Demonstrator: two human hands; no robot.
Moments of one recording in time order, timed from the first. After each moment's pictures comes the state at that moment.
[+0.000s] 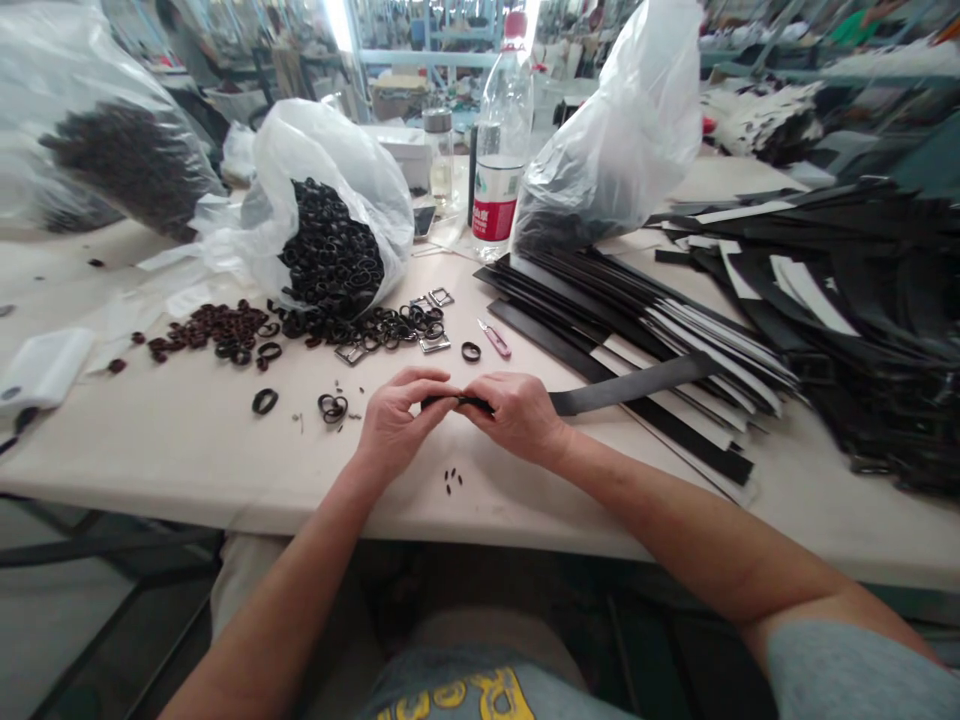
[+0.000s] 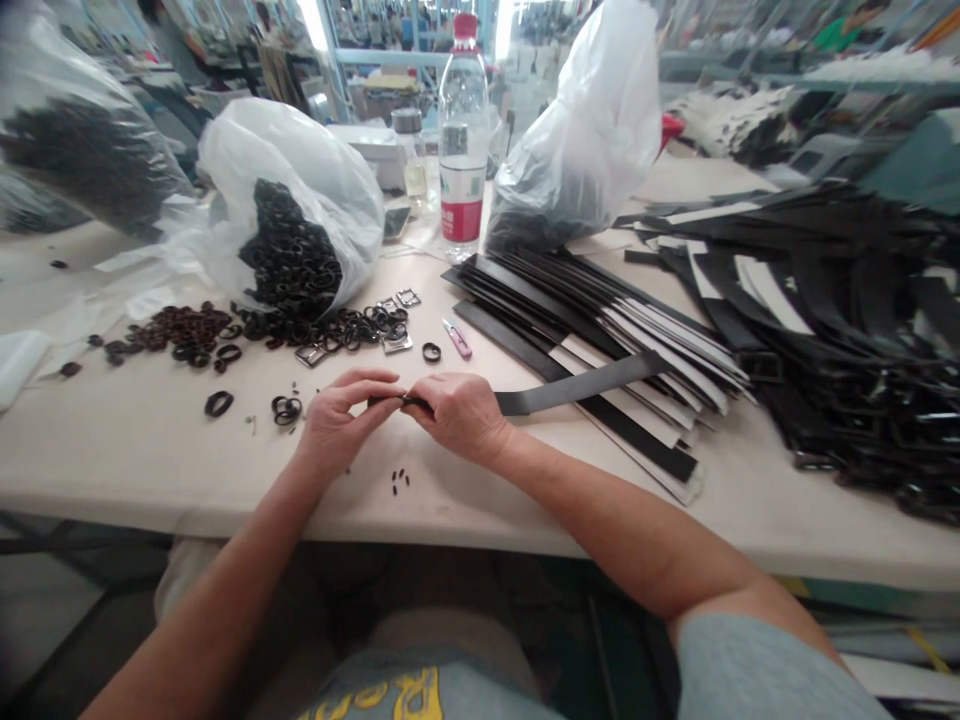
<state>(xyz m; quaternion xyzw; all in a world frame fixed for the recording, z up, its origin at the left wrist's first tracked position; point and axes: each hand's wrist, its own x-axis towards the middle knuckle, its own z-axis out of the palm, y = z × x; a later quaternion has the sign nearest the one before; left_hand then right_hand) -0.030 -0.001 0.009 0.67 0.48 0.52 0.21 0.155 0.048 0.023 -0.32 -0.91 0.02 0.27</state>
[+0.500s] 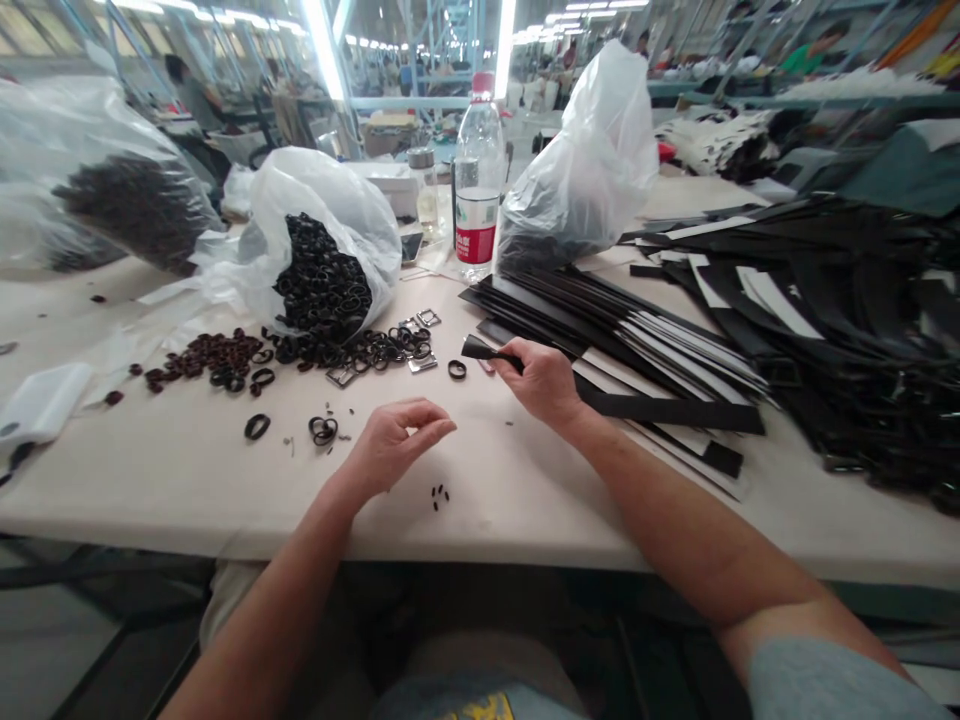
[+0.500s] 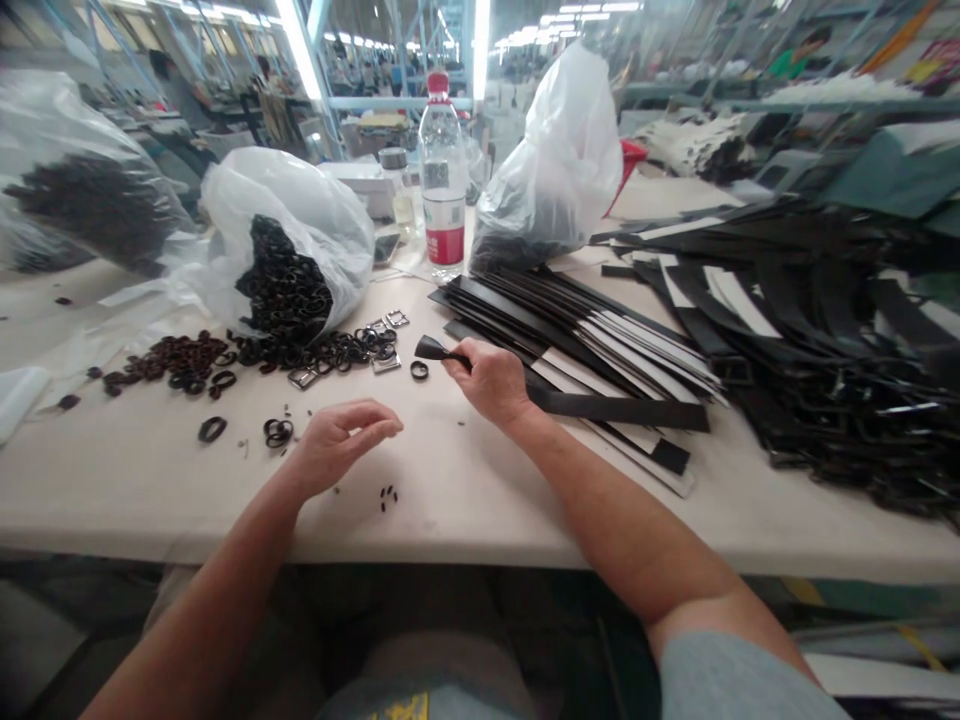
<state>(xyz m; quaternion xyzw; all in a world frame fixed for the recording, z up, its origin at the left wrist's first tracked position) -0.031 -0.003 0.030 0.73 0.46 0.41 0.29 0.194 0.096 0.037 -0.50 -0.80 0.00 0.33</state>
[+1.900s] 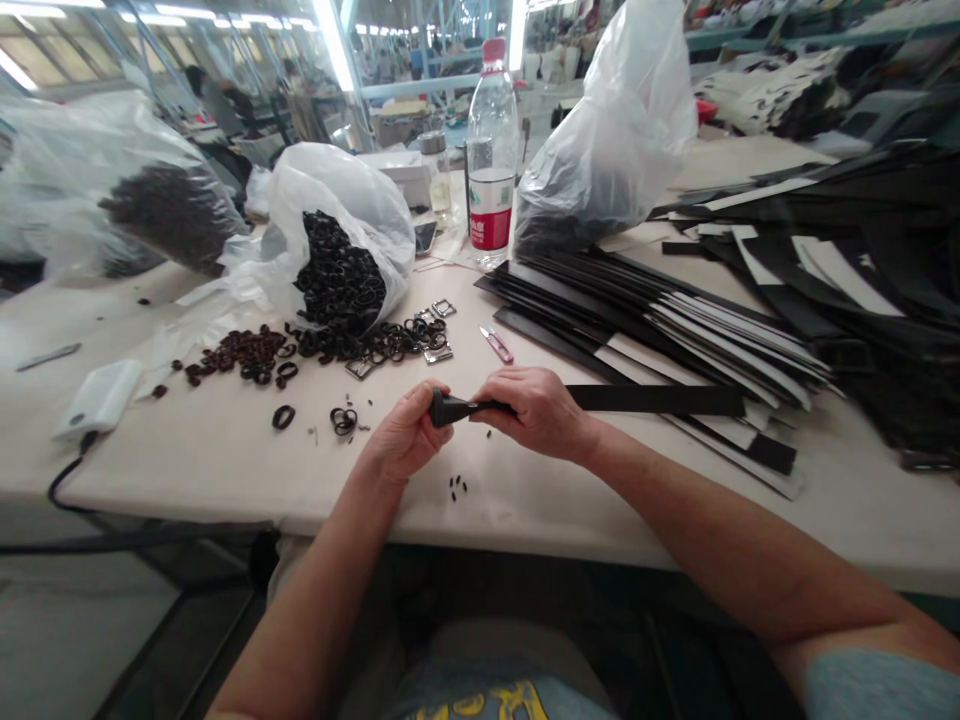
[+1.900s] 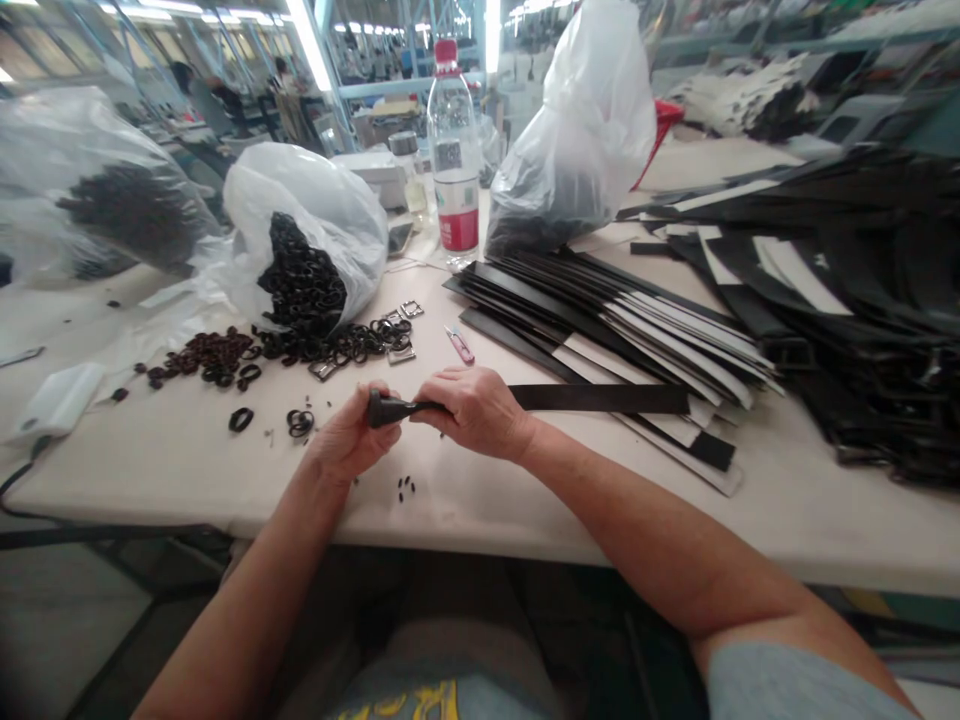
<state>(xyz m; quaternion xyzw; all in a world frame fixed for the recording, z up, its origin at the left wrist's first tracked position) -0.018 0.007 0.015 0.25 0.33 0.59 0.70 0.176 0.055 0.049 -0.18 -0.92 0.08 0.33</state>
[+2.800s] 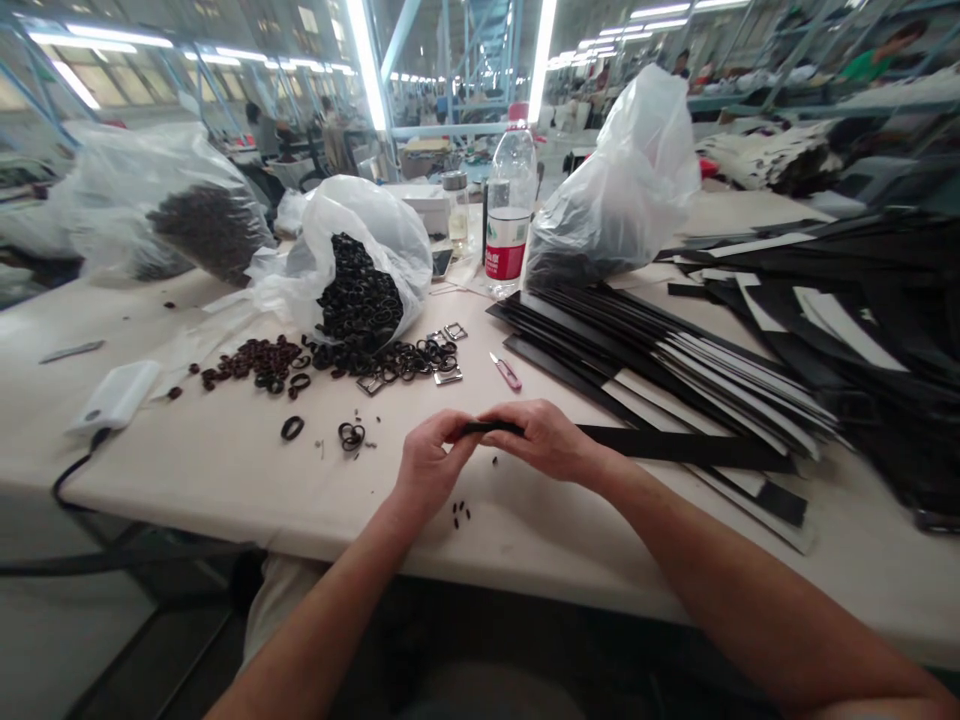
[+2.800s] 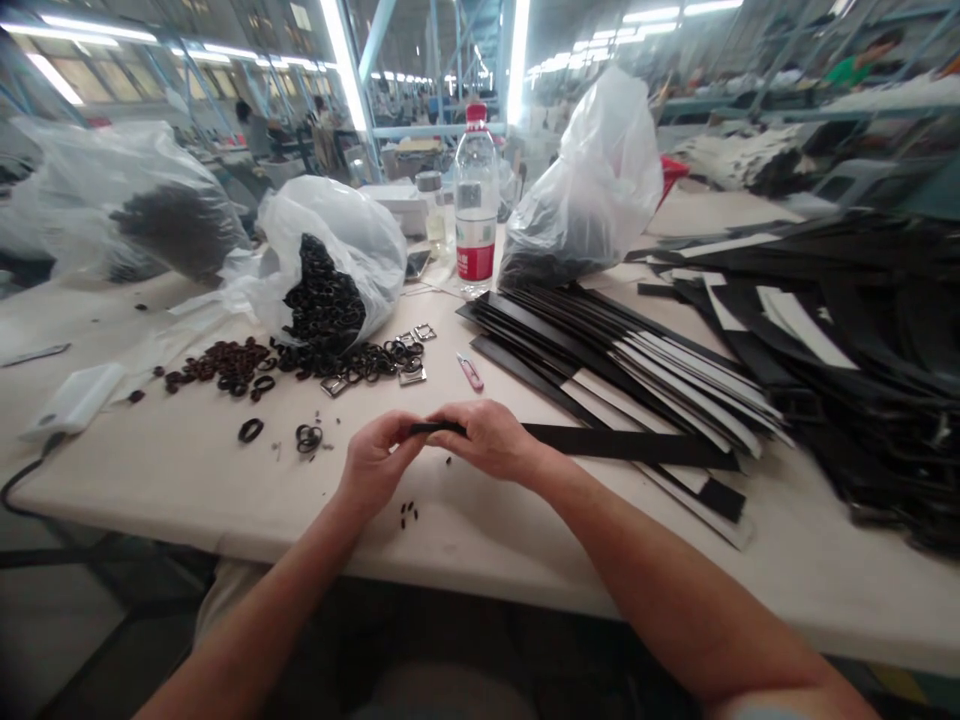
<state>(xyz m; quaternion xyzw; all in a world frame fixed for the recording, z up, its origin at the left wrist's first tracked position) 0.003 -0.005 0.004 0.61 0.51 0.55 0.25 0.178 0.064 0.041 -0.28 -0.90 0.25 0.22</state>
